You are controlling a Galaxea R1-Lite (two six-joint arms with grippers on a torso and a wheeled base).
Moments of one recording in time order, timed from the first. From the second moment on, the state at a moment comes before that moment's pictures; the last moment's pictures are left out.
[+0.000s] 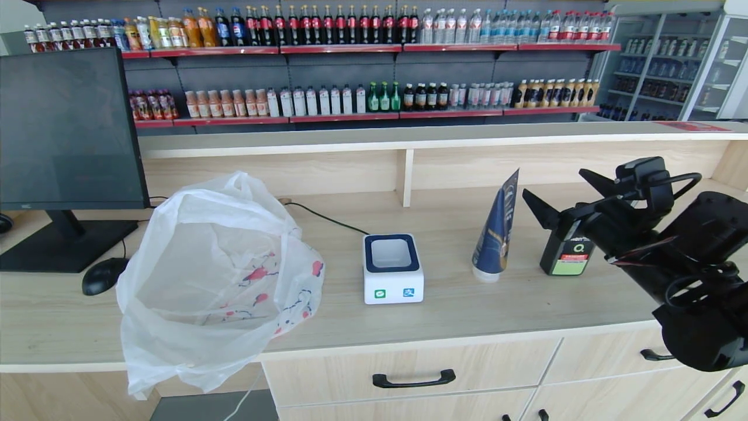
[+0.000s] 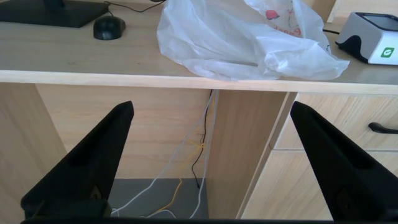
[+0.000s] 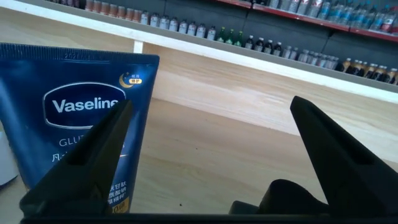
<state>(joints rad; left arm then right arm) 0.00 0.00 0.00 0.01 0.00 0.00 0.10 1.91 -0.61 -1.57 0.19 -0.19</state>
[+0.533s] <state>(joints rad) 0.00 0.00 0.00 0.01 0.00 0.00 0.22 1.70 -0.40 -1.57 0.18 -0.19</state>
